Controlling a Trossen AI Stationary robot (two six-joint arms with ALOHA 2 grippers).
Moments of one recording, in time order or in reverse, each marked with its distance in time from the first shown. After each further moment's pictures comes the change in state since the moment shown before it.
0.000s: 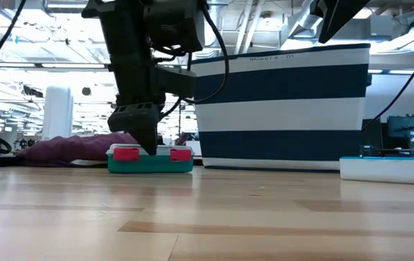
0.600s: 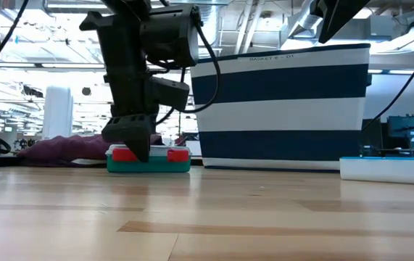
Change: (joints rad) left arm 0.037 -0.005 -0.067 0.029 0.018 0.015; right arm 0.000 0.000 0.000 0.000 0.000 0.000
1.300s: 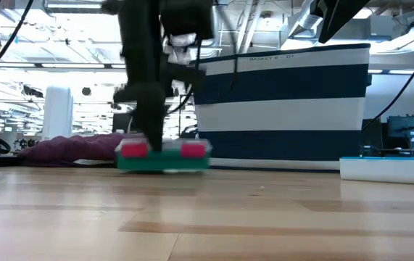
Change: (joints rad) left arm 0.016 0.004 0.159 -0.064 0.209 0.071; right arm 0.000 0.000 0.000 0.000 0.000 0.001
